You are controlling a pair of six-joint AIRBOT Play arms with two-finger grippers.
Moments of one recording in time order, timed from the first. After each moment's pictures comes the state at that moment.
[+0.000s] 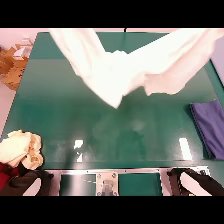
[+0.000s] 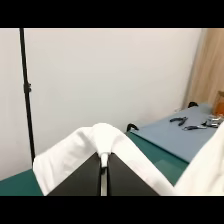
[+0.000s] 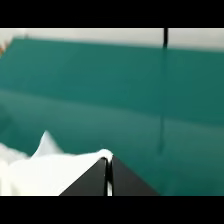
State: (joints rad) left arm 0.01 -0.80 1.52 0.52 -0.82 -0.89; right arm -0.20 -0.99 1.85 -1.05 1.28 1.40
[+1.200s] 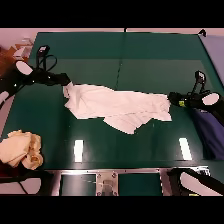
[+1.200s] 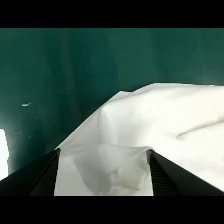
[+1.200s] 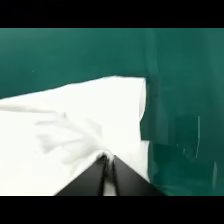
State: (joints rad) left arm 0.02 -1.48 1.28 1.07 -0.82 -1.21; right arm -0.21 -1.16 0.76 -1.13 0.60 1.42
